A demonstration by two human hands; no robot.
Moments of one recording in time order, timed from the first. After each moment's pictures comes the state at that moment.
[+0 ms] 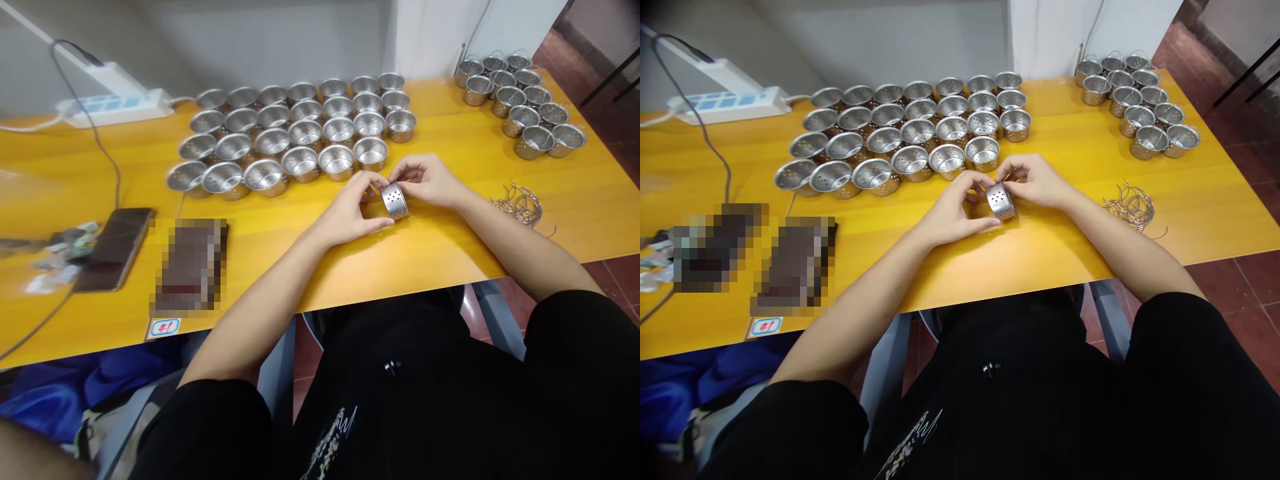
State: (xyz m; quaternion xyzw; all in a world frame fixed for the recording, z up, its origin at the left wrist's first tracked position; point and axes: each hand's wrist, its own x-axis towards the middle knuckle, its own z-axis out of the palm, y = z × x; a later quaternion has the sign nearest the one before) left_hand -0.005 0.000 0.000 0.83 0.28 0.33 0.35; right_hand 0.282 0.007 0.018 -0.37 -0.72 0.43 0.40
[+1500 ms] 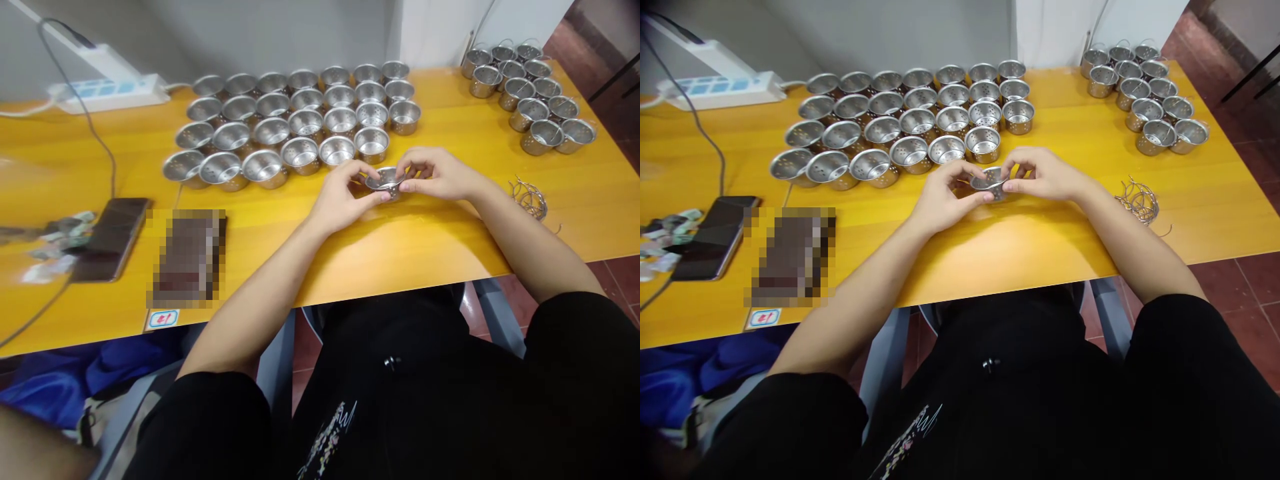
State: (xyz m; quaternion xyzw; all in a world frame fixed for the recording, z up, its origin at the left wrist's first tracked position) left_hand -0.007 0.007 -0.002 0.77 0.34 0.41 0.34; right_hand 0.307 0.010 0.037 -0.34 -0.80 0.38 0.31
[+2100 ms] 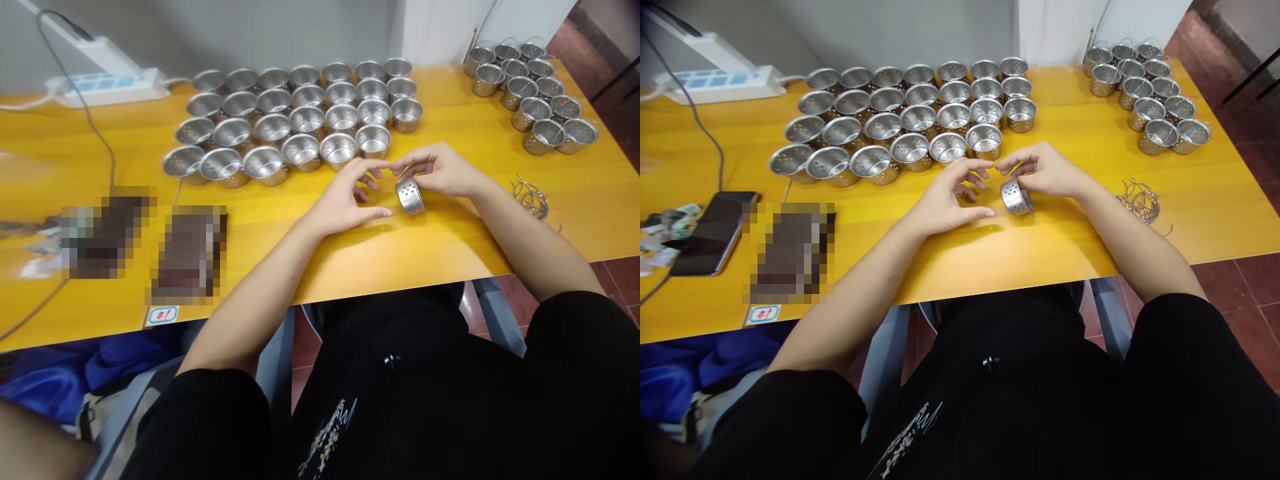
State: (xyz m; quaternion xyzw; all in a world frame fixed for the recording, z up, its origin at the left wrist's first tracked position) left_hand -0.017 0.010 -0.014 0.81 0.26 0.37 0.37; right_hand 0.300 0.009 0.035 -0.38 -0.72 0.45 0.36
